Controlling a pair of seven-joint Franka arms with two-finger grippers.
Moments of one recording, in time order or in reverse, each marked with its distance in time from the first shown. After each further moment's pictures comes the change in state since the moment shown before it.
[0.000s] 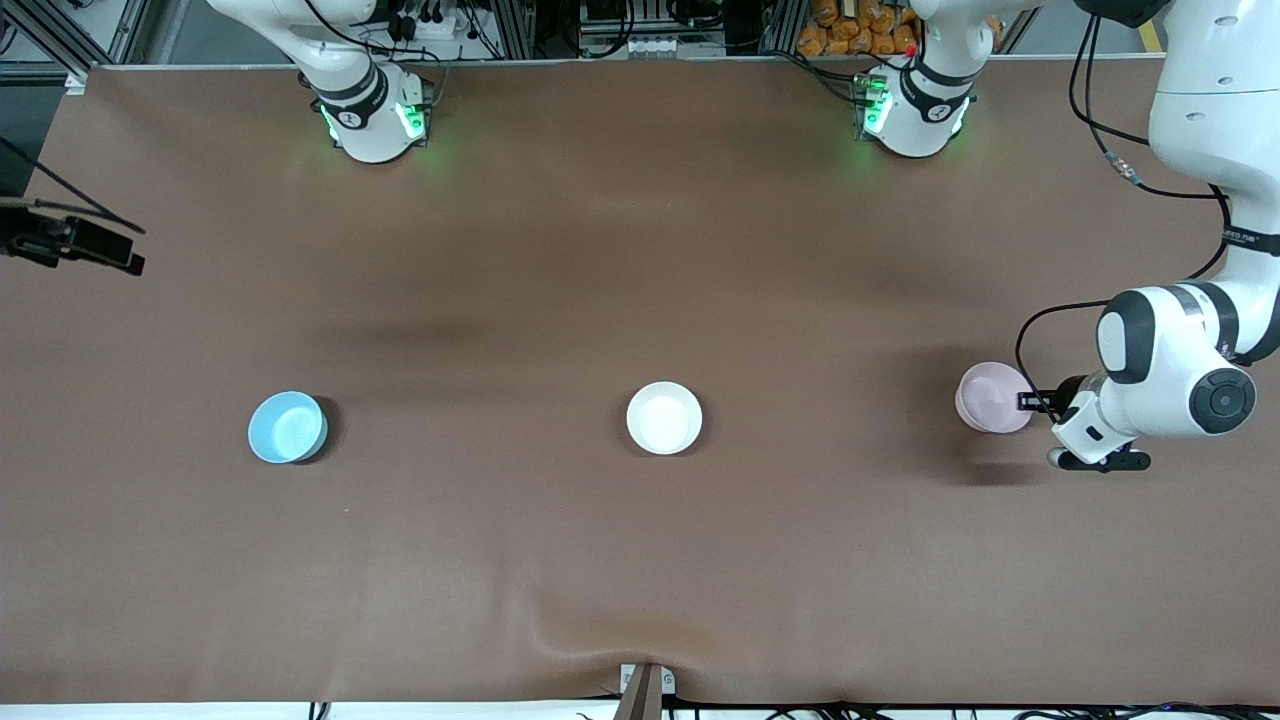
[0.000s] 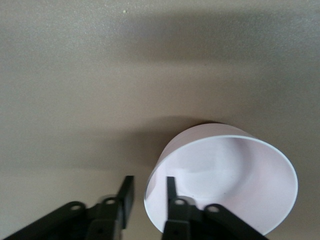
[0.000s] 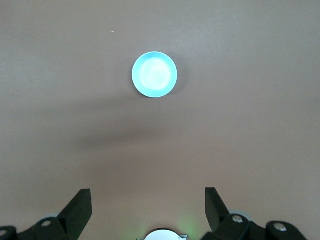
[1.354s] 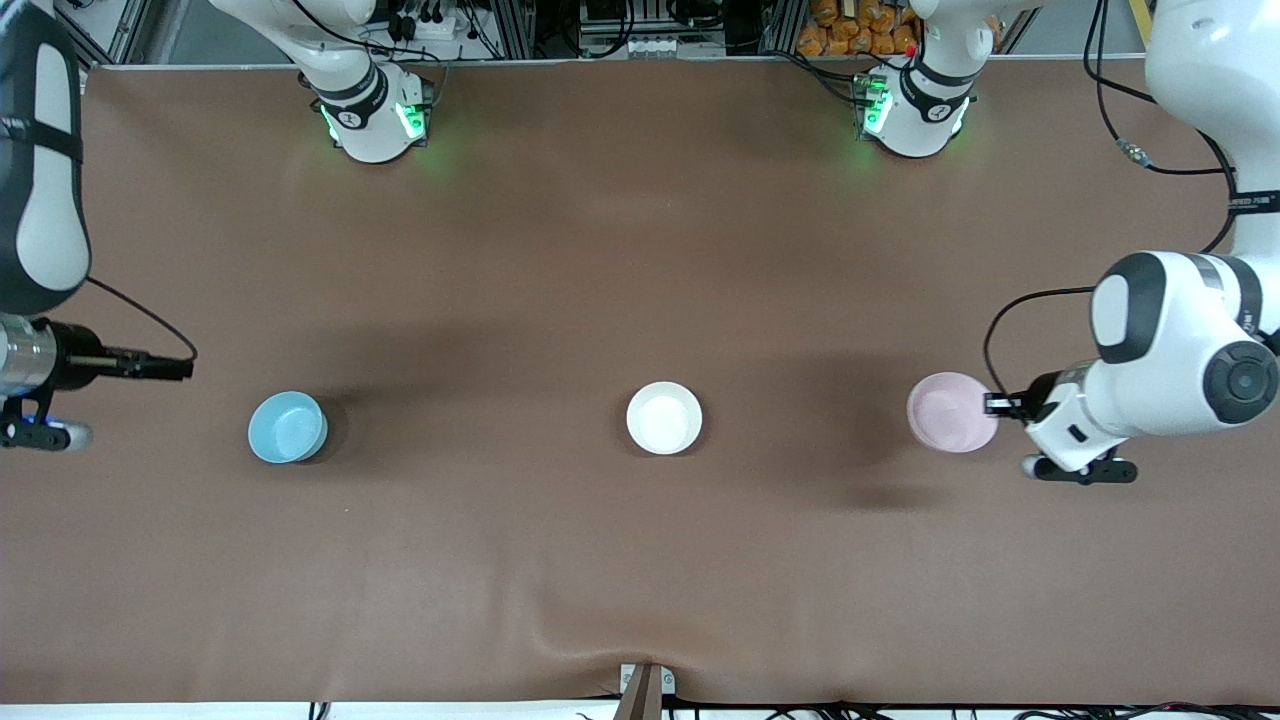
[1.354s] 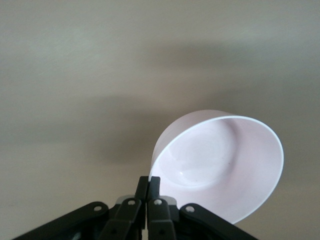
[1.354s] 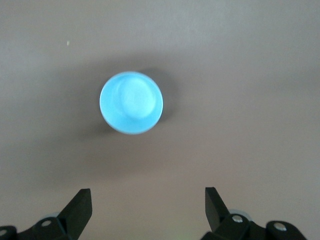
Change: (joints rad) left arm -0.034 -0.110 -0.227 0.182 -0.063 -0.204 -0.191; right arm -0.049 0.323 -0.001 0.041 -0.019 0.205 -0.005
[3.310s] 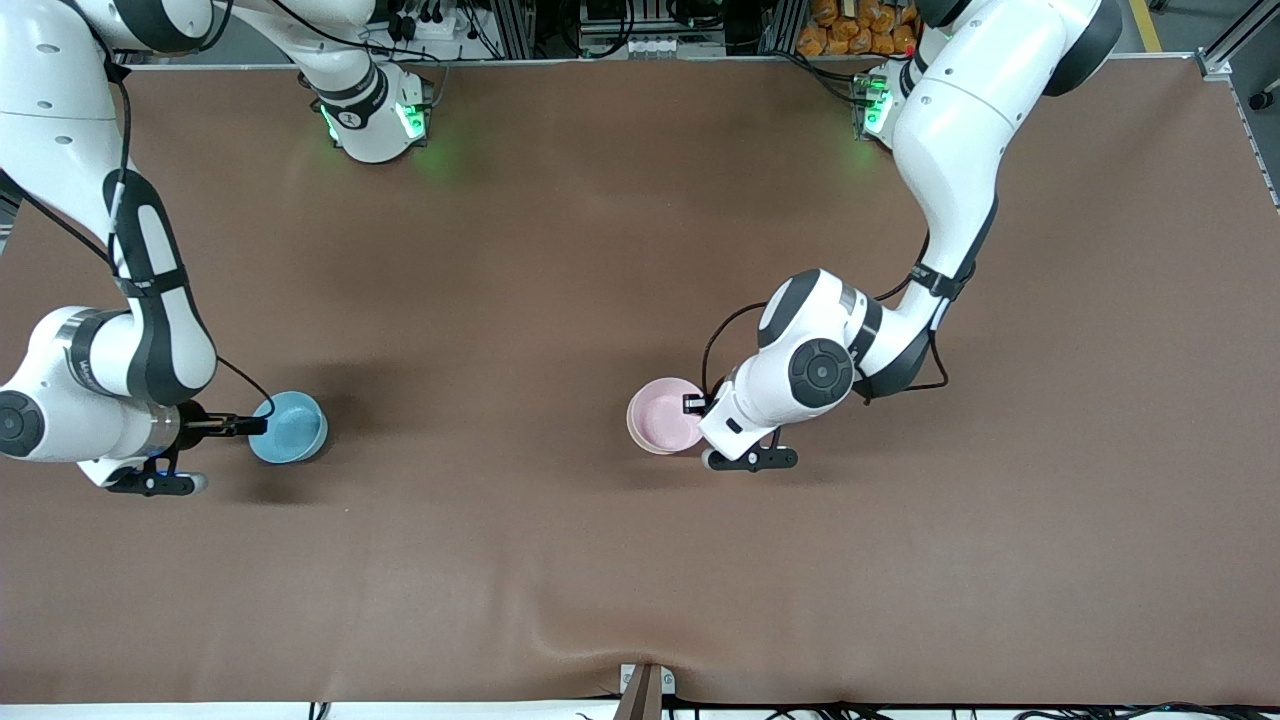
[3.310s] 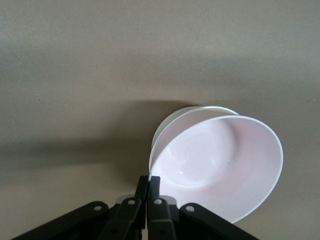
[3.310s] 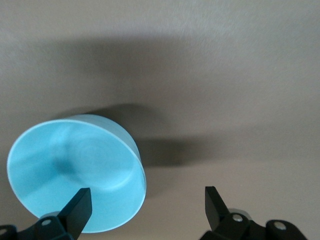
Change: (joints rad) left arm -0.475 0.327 -0.017 0.205 -0.137 0.264 -0.422; right arm -0.035 0.254 -0.002 -0.170 -0.001 0.401 -0.142
